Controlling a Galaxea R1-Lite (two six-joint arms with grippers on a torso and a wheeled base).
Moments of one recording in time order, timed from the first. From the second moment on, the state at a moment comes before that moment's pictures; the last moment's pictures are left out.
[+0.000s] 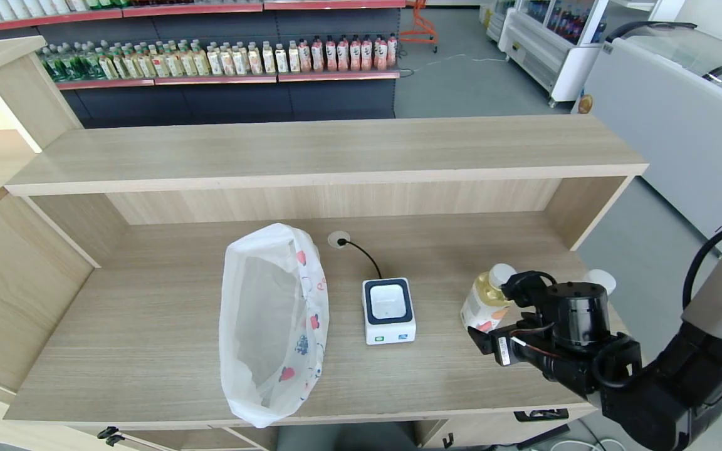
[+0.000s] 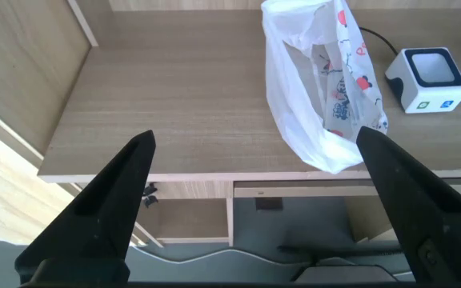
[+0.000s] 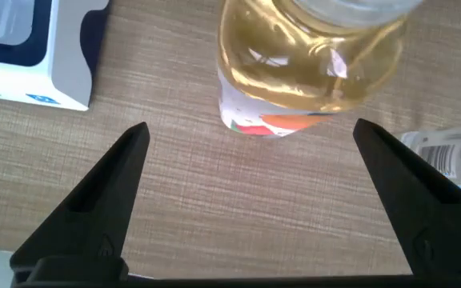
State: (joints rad) left arm 0.00 0.00 0.00 0.00 0.00 0.00; right arm 0.40 2.04 -0.50 -1.10 -0.21 -0.05
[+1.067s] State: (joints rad) left arm 0.00 0.00 0.00 0.00 0.00 0.00; right arm 0.40 2.25 -0.72 -1.23 -0.22 -0.09
